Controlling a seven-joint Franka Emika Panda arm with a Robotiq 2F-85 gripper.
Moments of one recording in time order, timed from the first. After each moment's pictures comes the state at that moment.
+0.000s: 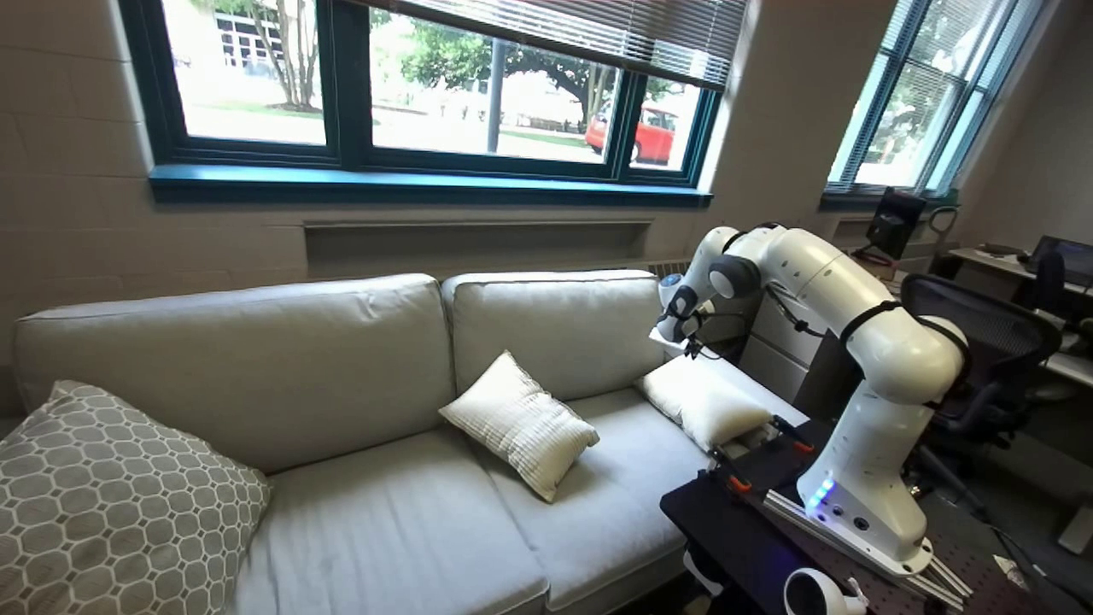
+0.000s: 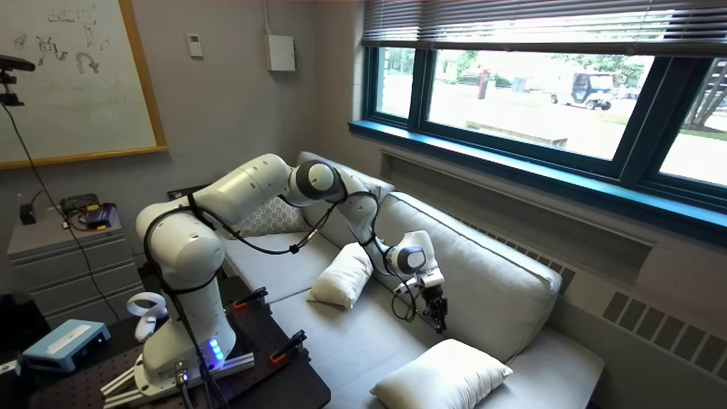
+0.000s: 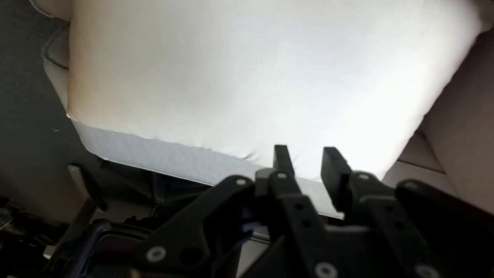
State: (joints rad) arm 0.16 1.19 -0.61 -1.52 -0.04 2.64 1.34
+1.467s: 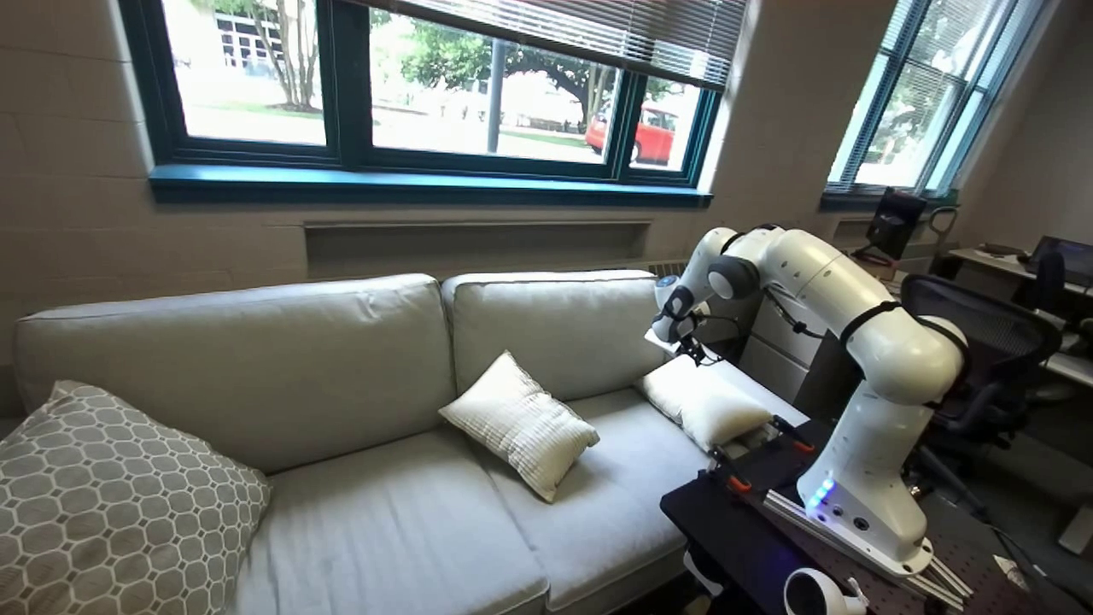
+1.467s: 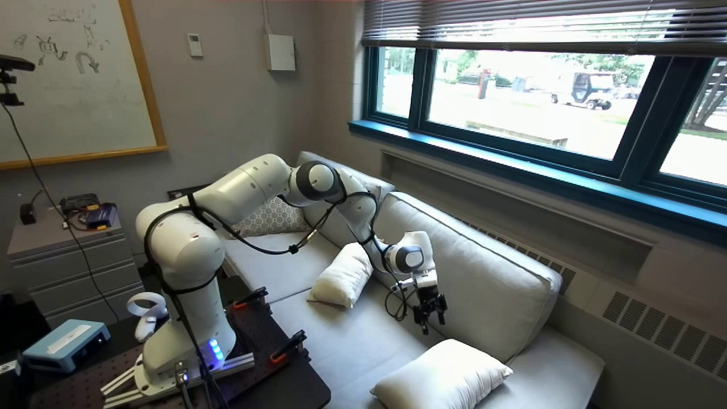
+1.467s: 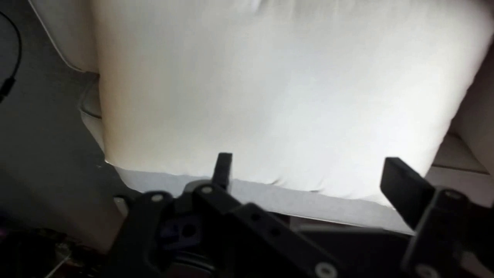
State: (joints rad) arm 0.16 1.20 -0.59 -1.50 -0.01 2.56 1.49
